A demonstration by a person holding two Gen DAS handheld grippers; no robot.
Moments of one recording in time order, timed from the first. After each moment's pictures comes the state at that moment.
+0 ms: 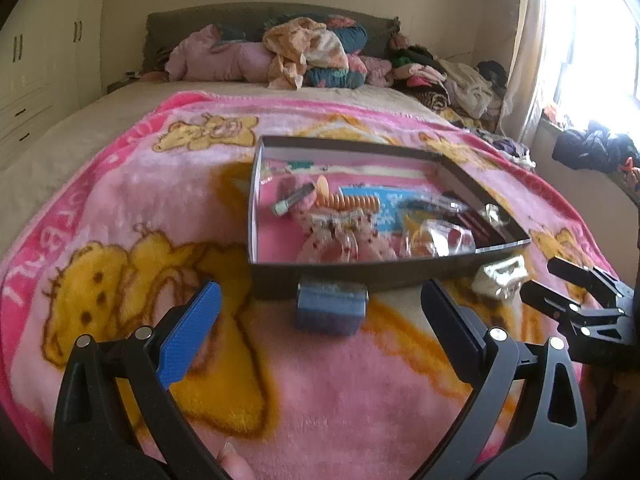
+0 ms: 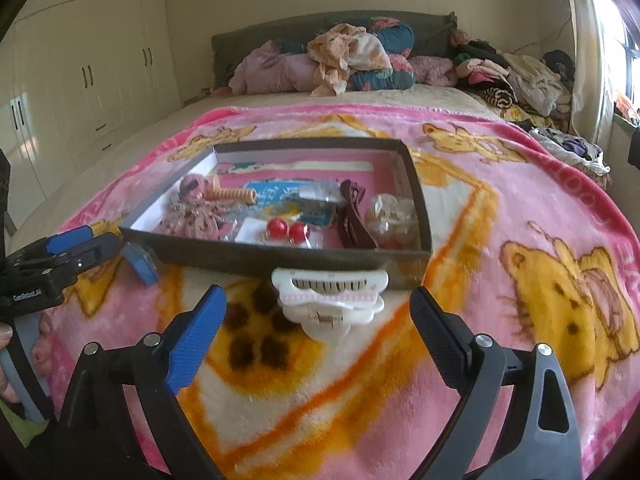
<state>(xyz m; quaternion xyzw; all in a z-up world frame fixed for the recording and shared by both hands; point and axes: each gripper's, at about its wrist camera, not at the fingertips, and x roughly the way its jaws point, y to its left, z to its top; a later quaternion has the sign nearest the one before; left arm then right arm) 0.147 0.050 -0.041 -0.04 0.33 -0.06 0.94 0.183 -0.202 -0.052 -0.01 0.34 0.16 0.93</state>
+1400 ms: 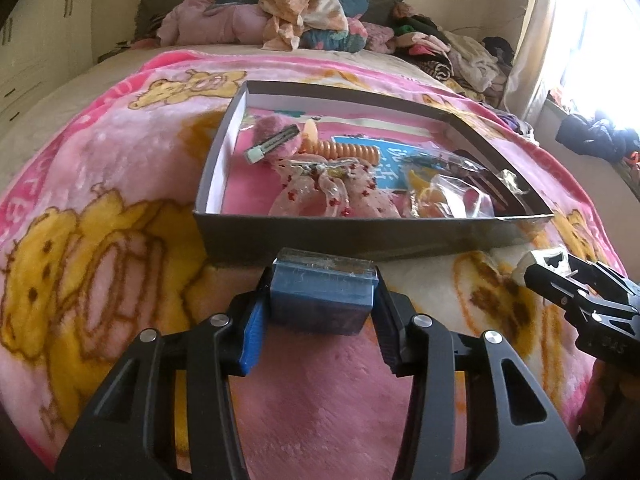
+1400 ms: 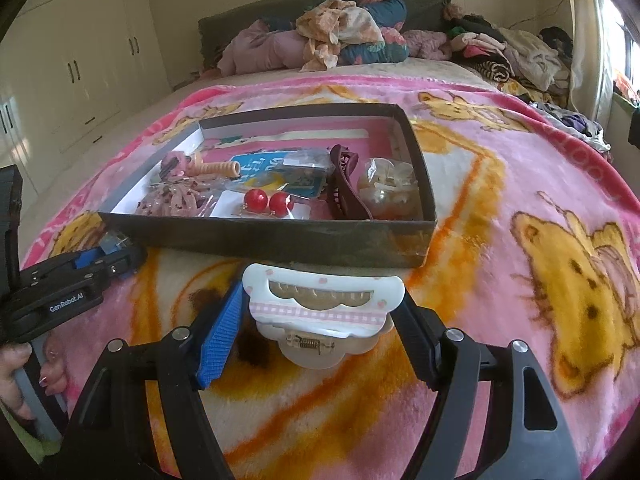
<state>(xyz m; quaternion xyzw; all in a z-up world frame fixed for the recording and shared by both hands) 0.172 0.035 -0.075 -0.05 0.38 -0.06 0.92 0.193 -0.203 -0.068 0.00 0.37 0.15 0.92</state>
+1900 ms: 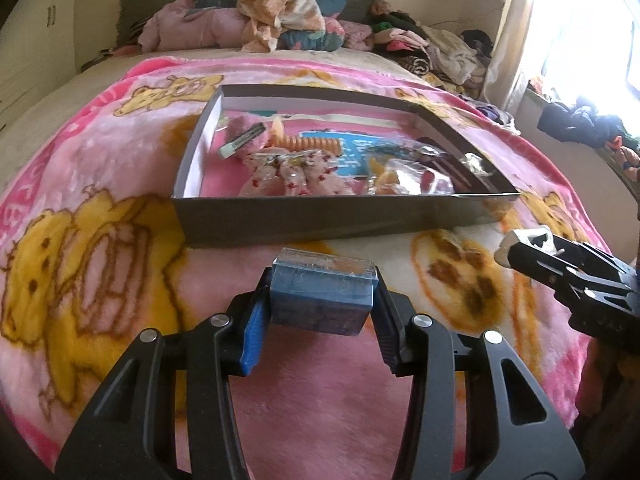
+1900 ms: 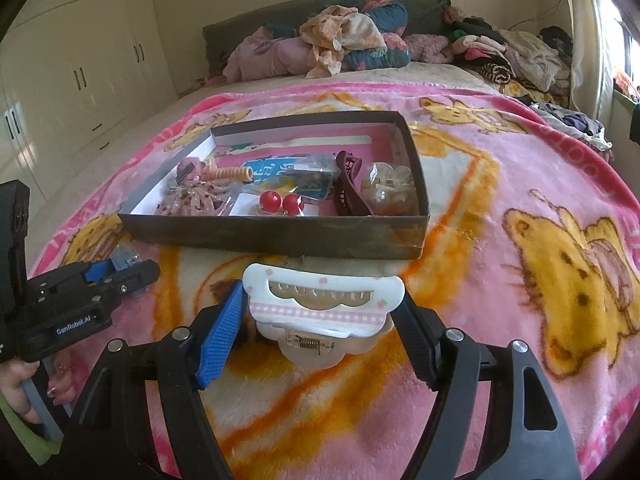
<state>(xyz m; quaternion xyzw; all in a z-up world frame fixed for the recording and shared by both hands) 0.152 0.020 -0.066 -0.04 0.38 -0.10 0.92 0.177 -0.208 -0.055 0.01 0.36 0.16 0.92</state>
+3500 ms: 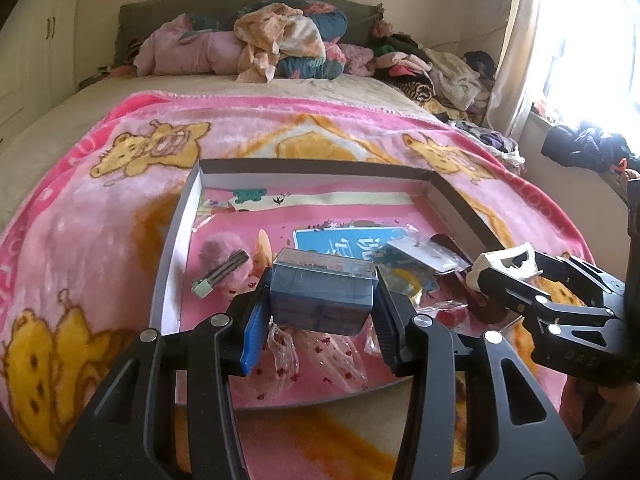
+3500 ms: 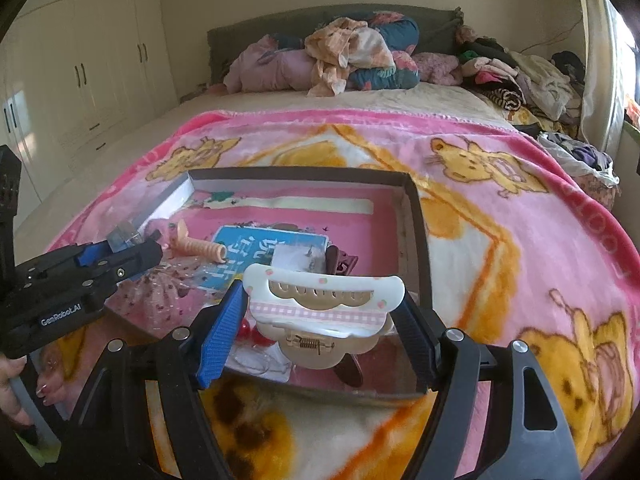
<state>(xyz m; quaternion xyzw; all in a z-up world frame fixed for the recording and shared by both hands) 0.243 0.013 -0.036 -0.05 0.35 -0.09 0.93 0.277 -0.191 -0.037 -0.02 0.35 0.16 0.92</state>
